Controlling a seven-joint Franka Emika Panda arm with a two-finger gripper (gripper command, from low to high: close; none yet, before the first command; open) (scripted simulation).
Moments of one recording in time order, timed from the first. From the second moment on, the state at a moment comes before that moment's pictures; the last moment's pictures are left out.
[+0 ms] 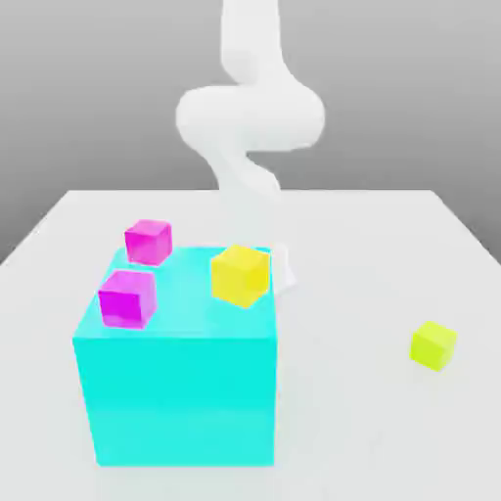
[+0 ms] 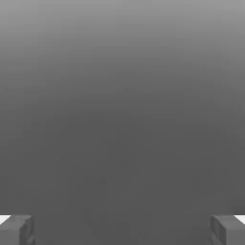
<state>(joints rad) 0.05 -0.72 0.02 -2.35 0.03 2.35 0.79</state>
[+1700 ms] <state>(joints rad) 0.42 -0.09 0.12 -2.68 0.00 2.60 0.64</state>
